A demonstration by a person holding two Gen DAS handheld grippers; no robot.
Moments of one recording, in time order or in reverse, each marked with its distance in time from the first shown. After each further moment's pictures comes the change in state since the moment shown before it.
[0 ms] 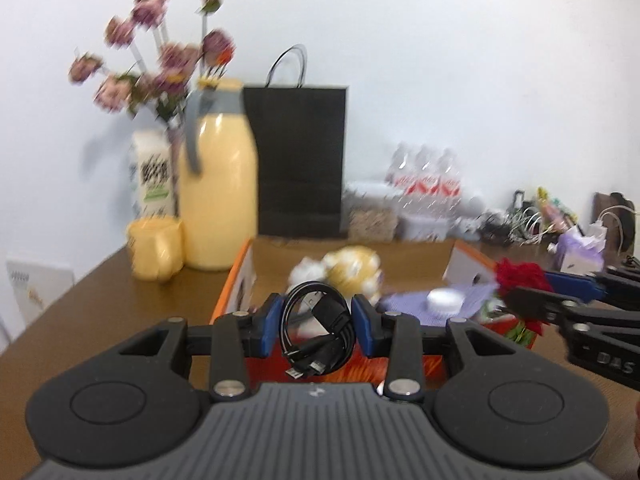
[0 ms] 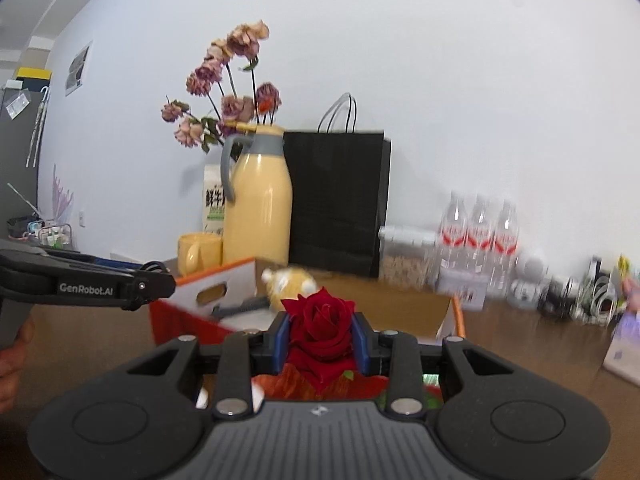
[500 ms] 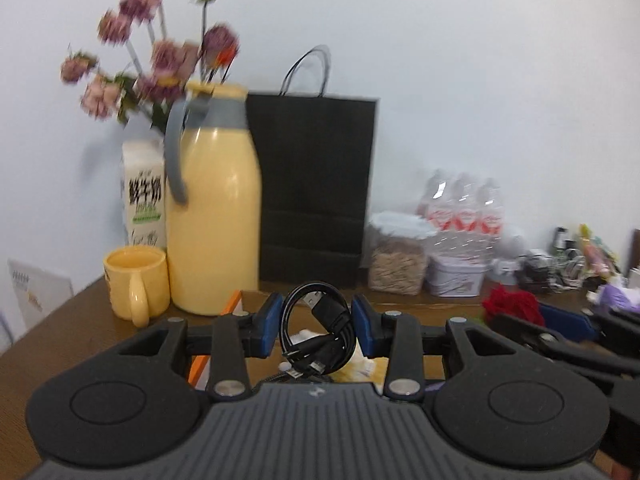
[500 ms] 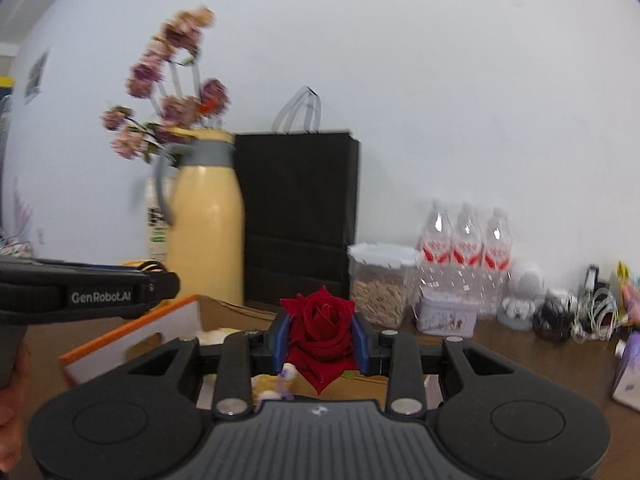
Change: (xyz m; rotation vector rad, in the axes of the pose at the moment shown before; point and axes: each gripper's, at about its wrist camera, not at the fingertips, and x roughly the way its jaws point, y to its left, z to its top) left arm 0.104 -0.010 0.045 -0.089 -0.002 0.099; right arm 0.109 -0.026 0.034 0.070 0.019 -0.098
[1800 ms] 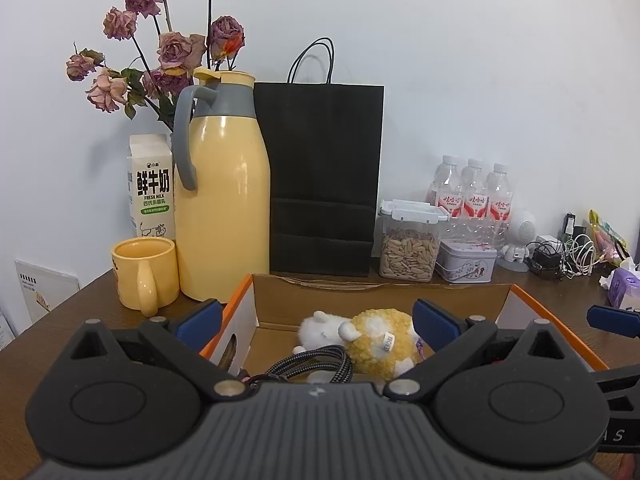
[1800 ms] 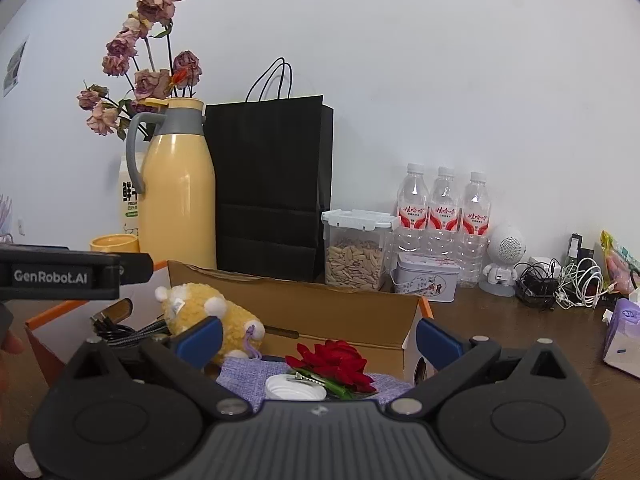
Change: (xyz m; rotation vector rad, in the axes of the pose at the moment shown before) left arm -0.006 0.006 -0.020 0.038 -0.020 0.009; right arm 0.002 -0.011 -0.031 0.012 0.040 -0.053
